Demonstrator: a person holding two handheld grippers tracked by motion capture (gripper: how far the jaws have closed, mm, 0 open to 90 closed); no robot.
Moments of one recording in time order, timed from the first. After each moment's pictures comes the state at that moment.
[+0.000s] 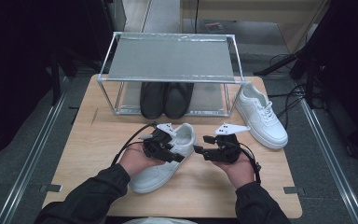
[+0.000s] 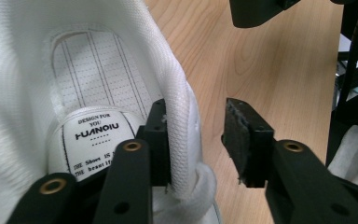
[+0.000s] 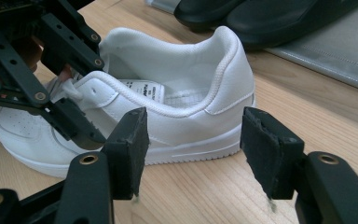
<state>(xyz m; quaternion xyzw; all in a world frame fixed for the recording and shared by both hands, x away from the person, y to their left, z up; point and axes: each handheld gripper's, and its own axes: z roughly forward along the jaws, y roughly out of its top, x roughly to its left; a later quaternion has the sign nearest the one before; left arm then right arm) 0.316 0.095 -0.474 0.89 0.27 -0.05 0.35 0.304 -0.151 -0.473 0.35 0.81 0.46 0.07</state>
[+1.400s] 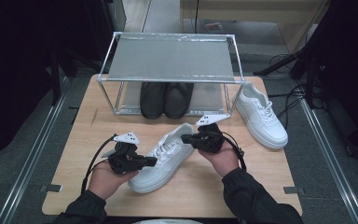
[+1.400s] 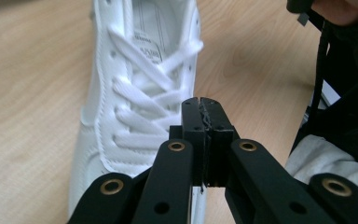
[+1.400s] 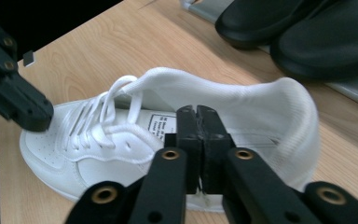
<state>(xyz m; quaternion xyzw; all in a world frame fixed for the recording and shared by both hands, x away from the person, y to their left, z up) 0.254 0.172 -0.465 0.83 0.38 -0.04 0.40 0.329 -0.105 -0.463 0.30 0.84 0.45 0.02</state>
